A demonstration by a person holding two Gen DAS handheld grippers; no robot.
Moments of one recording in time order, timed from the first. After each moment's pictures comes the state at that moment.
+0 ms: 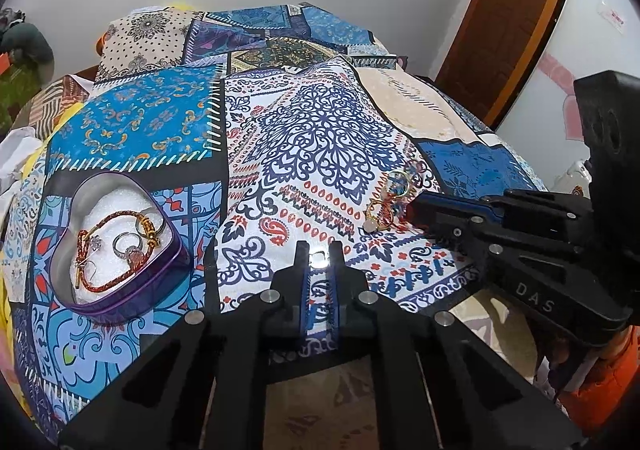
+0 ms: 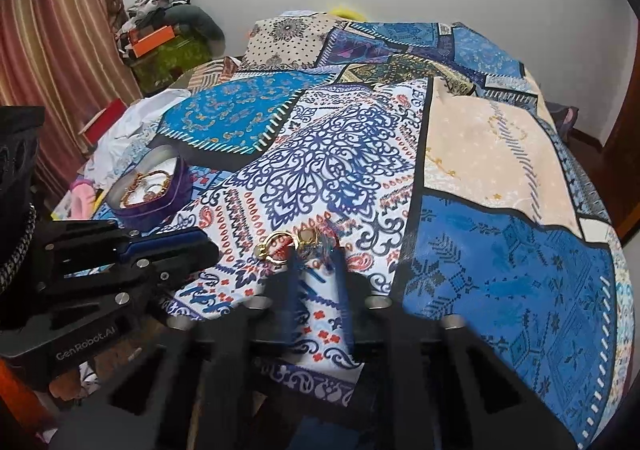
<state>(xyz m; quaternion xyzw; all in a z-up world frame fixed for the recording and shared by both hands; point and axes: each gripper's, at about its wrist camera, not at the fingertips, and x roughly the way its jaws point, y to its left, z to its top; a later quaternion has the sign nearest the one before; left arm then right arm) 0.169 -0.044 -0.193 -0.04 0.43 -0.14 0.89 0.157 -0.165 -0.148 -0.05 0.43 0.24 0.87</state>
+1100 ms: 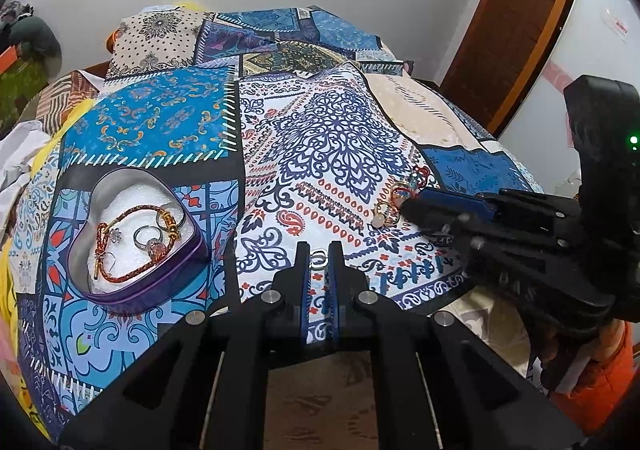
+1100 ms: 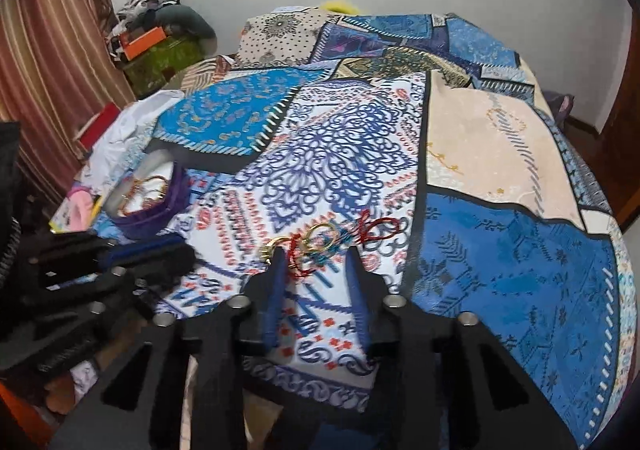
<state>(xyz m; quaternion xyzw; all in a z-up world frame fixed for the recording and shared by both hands) 0.163 -0.034 -0.185 -0.05 0.43 -0.13 0.89 0.162 -0.158 -0.149 -0.04 0.44 0.22 0.87</state>
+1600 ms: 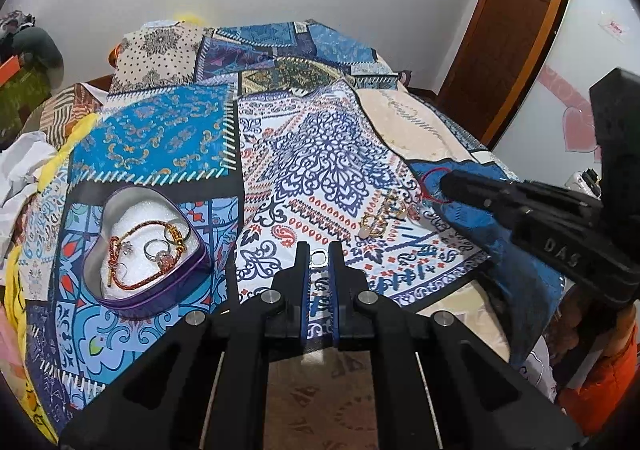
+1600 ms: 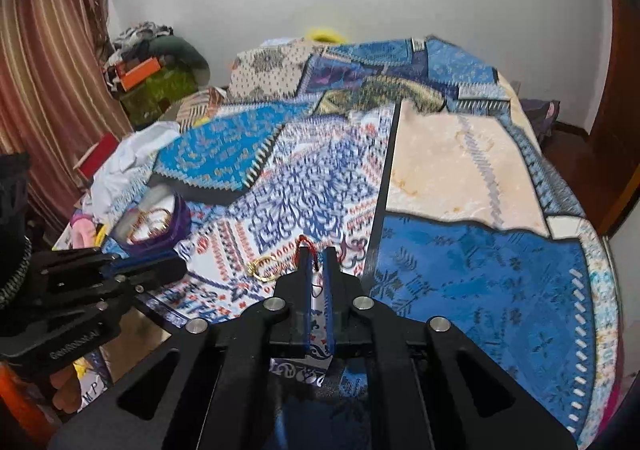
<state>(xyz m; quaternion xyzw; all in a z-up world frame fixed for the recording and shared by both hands) 0.153 -0.038 -0.165 -0.05 0.41 -0.12 0.90 0.149 -0.182 -0.112 -0.01 0.40 0.22 0.89</state>
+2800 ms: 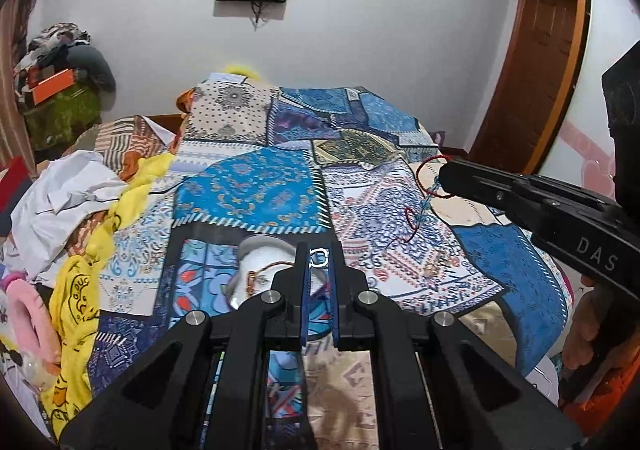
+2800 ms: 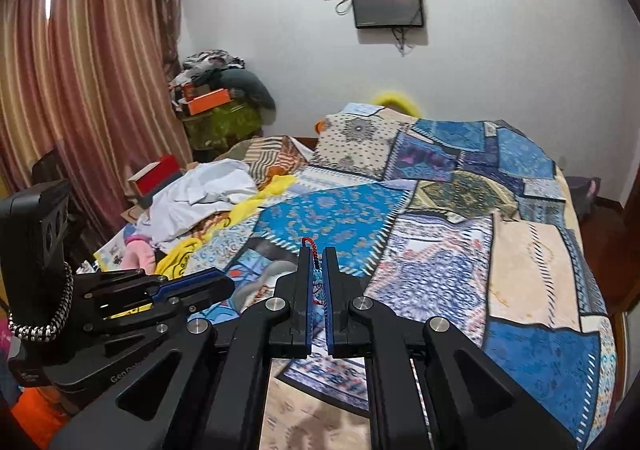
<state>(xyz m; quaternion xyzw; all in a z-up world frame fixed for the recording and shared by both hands) 0.101 0.051 -0.105 -0.07 0.32 -0.04 0.94 0.121 -0.079 -0.046 -0.03 0.31 0.32 0.90</state>
